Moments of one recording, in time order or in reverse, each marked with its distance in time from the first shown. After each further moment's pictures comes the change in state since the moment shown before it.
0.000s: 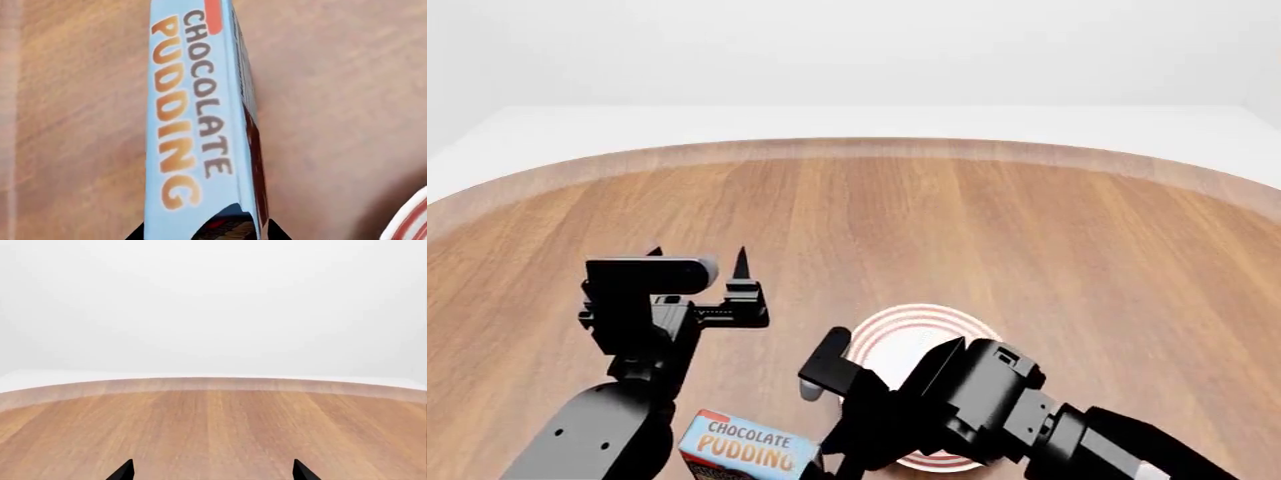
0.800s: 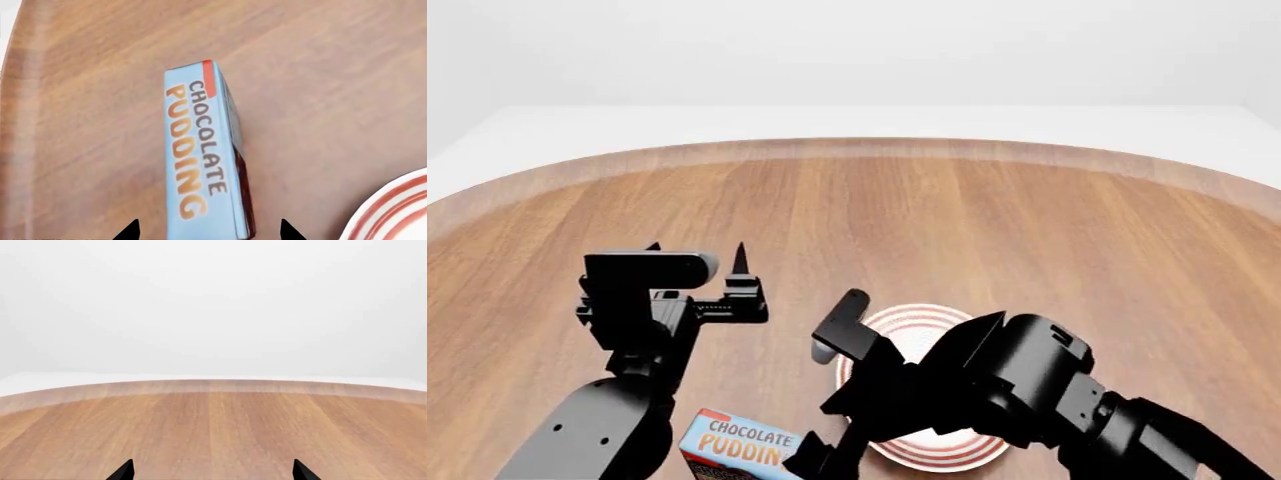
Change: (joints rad) left arm -0.014 0.009 -0.009 0.013 0.014 -0.029 0.002; right arm 0.010 0.083 0.160 -0.182 0.109 0.085 0.116
